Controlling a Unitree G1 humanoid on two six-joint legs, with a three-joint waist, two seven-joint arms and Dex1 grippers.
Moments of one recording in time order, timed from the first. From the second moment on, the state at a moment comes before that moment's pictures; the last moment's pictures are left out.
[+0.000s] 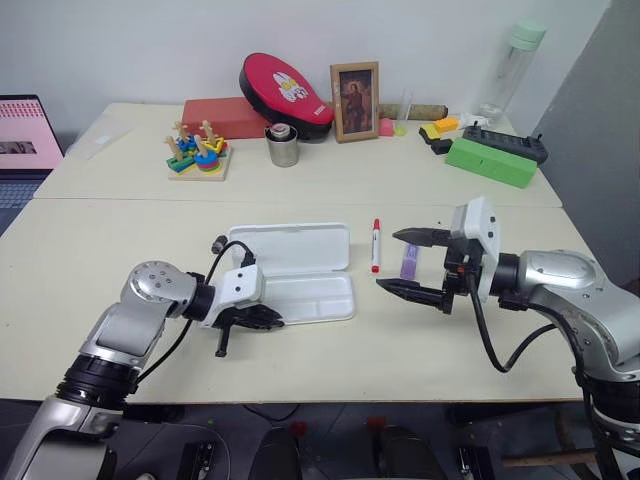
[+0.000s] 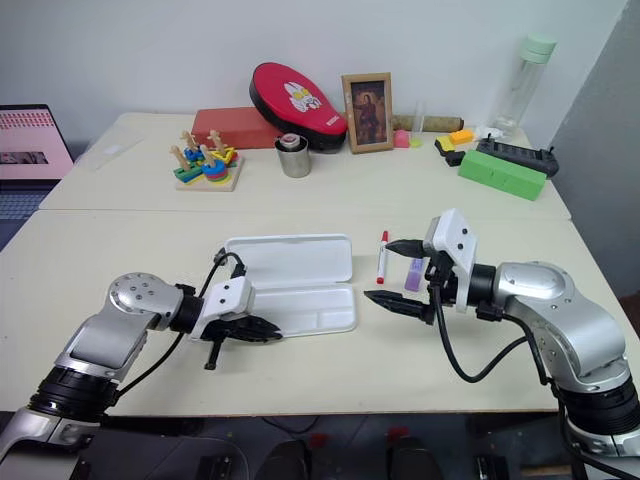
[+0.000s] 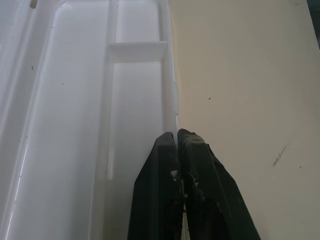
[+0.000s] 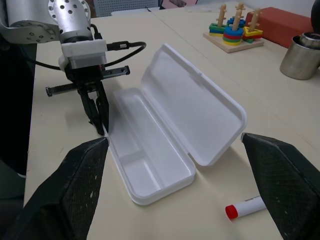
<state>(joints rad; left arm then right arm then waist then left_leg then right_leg) -0.39 0.81 -0.17 0.07 -0.10 0.20 -1.43 -0.41 -0.69 0.02 -0.50 0.57 0.74 0.85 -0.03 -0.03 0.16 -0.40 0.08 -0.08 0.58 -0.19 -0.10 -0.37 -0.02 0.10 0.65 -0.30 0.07</state>
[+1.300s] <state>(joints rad) -0.29 0.65 0.08 -0.26 -0.40 0.44 -1.10 -0.53 -0.47 0.12 -0.27 0.40 0.86 0.53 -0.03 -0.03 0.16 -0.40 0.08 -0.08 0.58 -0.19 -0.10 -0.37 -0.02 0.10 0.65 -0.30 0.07</state>
